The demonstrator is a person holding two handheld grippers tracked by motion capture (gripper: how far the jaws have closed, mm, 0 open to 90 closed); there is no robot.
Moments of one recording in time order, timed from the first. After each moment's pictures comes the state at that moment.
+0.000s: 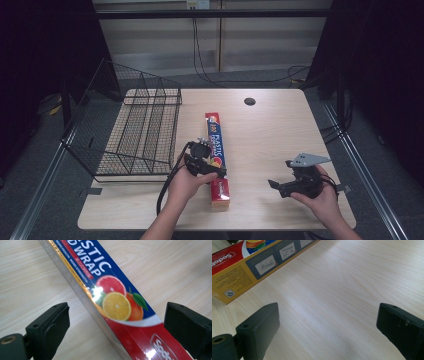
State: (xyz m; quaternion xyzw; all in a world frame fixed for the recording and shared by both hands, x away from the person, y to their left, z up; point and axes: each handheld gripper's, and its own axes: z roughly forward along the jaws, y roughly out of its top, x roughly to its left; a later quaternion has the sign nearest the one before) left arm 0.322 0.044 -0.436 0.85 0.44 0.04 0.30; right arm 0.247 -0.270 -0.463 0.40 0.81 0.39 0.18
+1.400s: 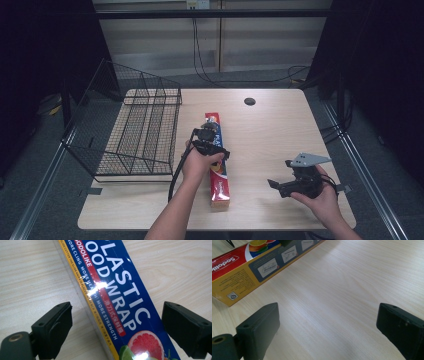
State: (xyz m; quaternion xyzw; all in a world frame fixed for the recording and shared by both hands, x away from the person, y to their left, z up) left arm 0.381 0.019 -0.454 0.82 0.52 0.02 0.24; right arm 0.246 -0.269 -0.461 0.40 0.81 0.39 0.18
